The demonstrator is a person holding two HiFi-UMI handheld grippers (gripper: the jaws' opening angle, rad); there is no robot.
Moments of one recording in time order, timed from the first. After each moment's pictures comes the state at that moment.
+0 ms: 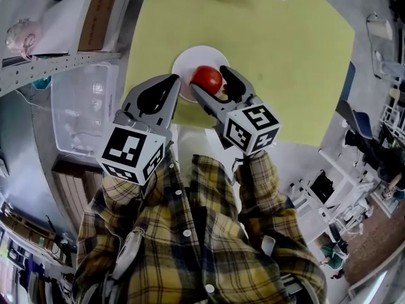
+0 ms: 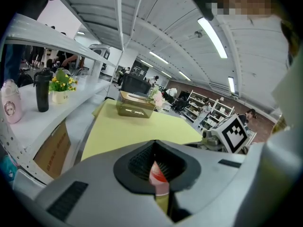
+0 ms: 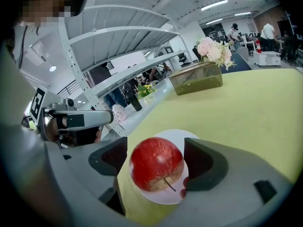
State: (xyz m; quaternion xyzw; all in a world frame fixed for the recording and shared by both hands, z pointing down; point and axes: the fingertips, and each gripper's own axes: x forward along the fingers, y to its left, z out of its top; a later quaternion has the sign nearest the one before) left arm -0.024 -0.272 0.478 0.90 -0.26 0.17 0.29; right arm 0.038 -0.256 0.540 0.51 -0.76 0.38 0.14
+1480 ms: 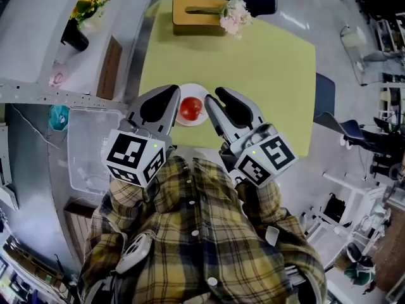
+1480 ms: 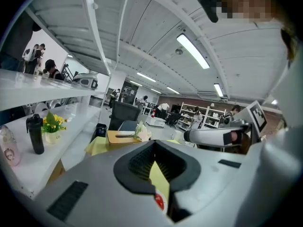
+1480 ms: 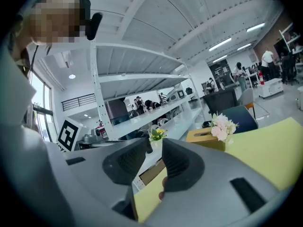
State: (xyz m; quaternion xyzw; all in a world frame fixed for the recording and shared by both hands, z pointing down) left arm -0.009 -0.278 0.329 0.95 -0.26 0.08 0.19; right arm 0.051 -0.246 0.304 0.55 -0.81 0.20 0.00
